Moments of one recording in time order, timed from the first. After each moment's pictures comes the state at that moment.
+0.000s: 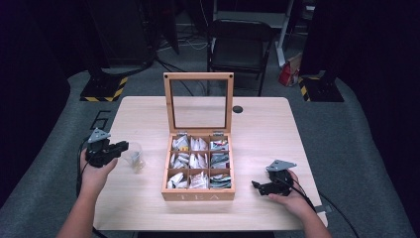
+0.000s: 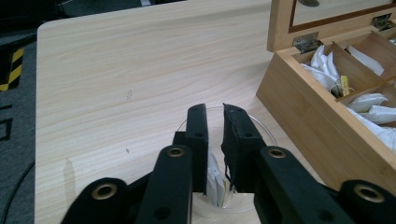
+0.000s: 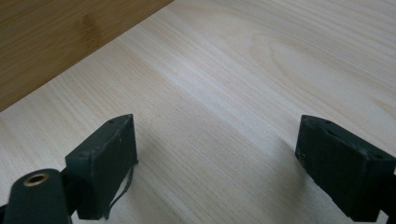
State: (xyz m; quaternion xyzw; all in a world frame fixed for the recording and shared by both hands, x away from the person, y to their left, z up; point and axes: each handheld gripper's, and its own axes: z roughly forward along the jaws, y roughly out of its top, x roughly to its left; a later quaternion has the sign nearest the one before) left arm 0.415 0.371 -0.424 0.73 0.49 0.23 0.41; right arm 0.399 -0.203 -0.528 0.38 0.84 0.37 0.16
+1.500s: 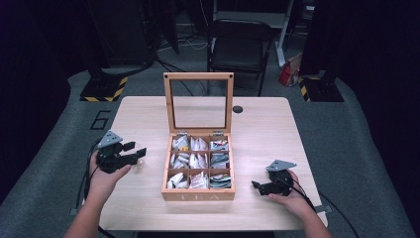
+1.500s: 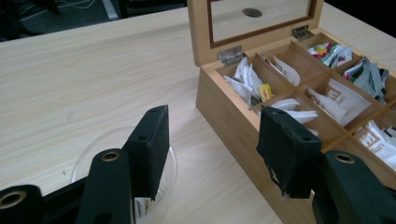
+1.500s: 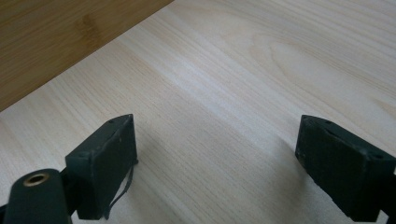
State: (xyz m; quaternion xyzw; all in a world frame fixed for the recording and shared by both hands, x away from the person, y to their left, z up) left arm 0.391 0.325 -0.409 0.75 0.45 0.21 0.44; right arm 0.399 -0.203 -0.528 0.38 0.84 0.37 0.16
